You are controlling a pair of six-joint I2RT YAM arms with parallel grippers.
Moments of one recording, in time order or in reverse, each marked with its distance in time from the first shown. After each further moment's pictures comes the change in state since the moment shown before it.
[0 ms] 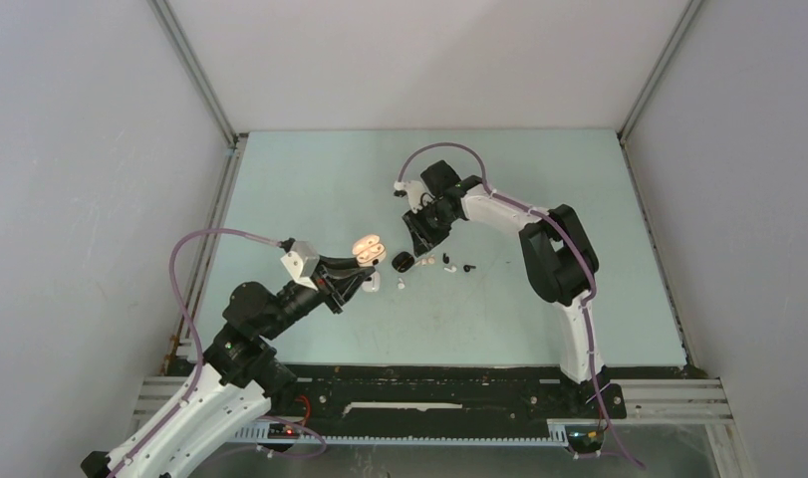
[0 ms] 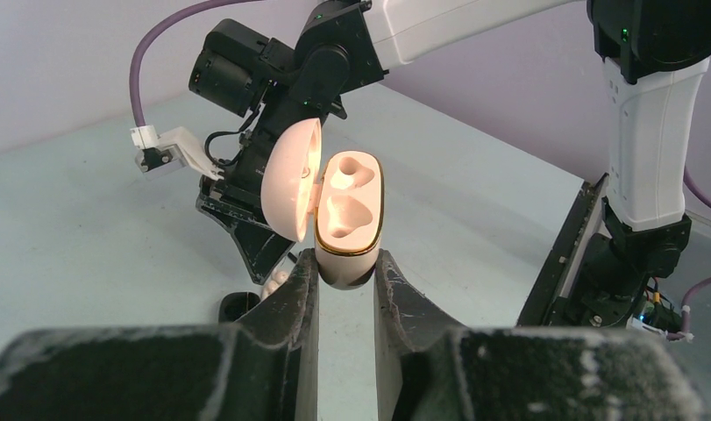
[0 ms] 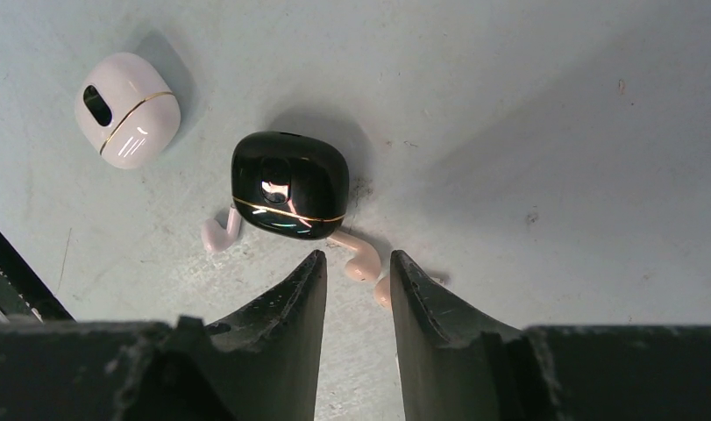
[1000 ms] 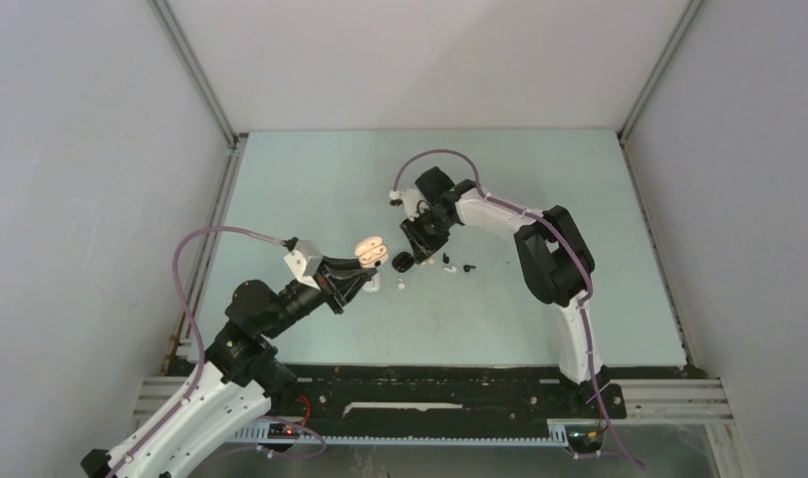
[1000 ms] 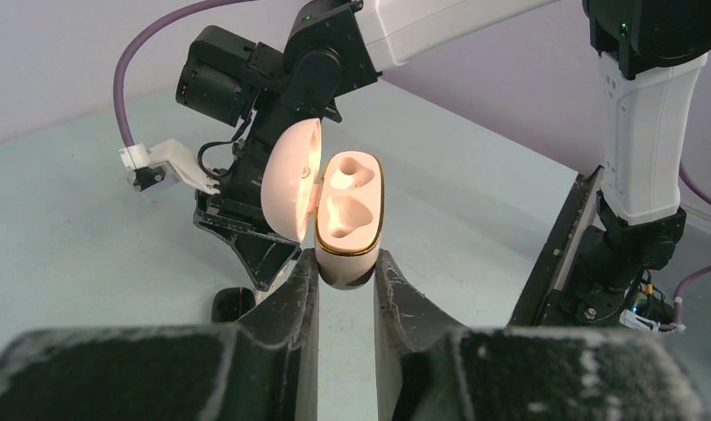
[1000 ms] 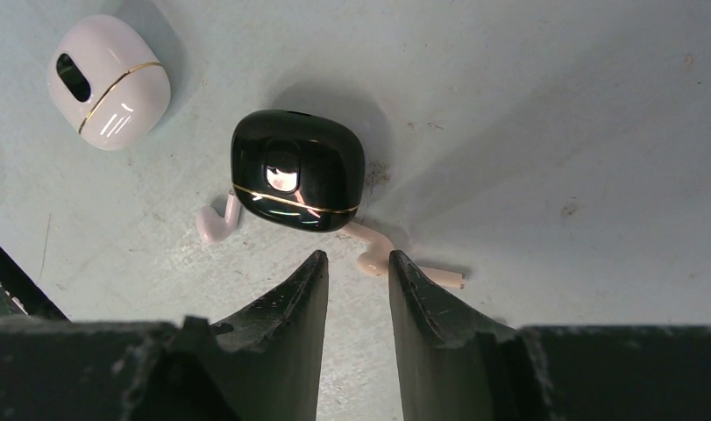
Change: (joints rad) left arm 0.001 0.015 0.000 -0.001 0.018 -0.006; right arm 0.027 0.006 -0.005 -0.039 0.032 -0.019
